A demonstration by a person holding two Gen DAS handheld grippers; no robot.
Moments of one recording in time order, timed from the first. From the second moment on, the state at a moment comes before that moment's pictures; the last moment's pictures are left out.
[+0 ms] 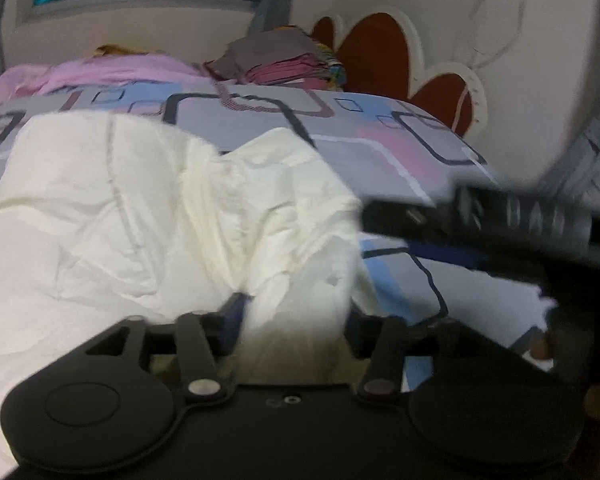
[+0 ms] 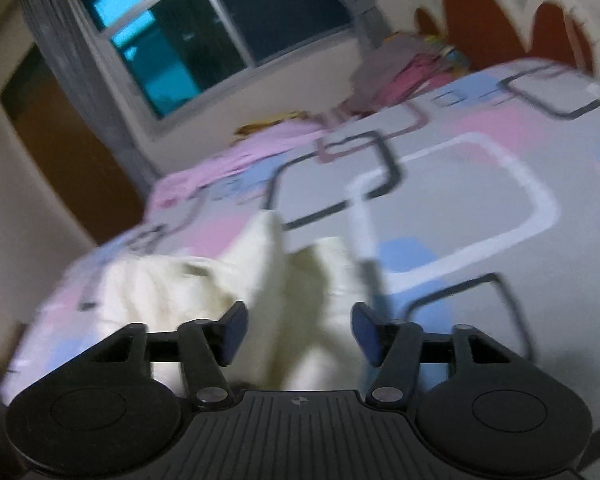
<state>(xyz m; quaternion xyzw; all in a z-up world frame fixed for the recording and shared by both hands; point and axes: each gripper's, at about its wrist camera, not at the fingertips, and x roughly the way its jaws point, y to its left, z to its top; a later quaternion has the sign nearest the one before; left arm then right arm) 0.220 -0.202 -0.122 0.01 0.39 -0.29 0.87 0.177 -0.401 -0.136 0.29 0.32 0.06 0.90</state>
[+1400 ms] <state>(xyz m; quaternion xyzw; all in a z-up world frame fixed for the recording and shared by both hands) 0.193 -0.145 -0.124 0.04 0.35 -0.30 0.89 0.170 -0.392 -0.150 0.22 0.36 0.04 0.91</state>
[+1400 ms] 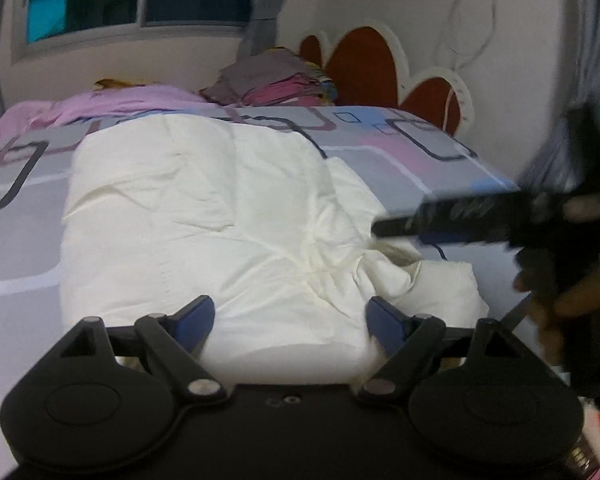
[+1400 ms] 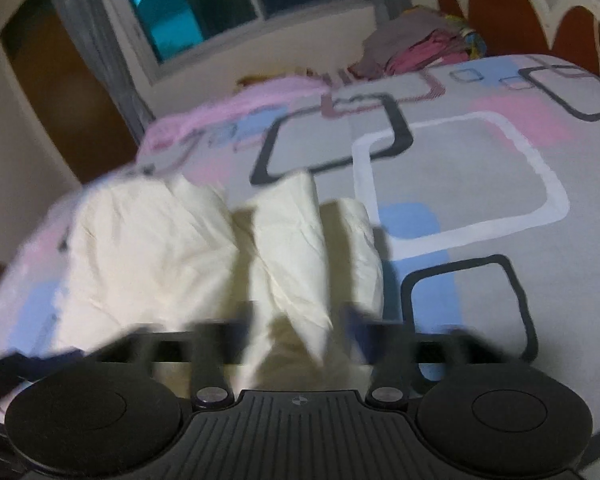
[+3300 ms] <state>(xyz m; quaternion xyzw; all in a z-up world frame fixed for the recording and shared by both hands) 0.272 -0.103 -0.117 -0.02 0.33 -0.22 0.92 0.239 -0.325 -0.149 0.15 0.31 0.03 0.94</state>
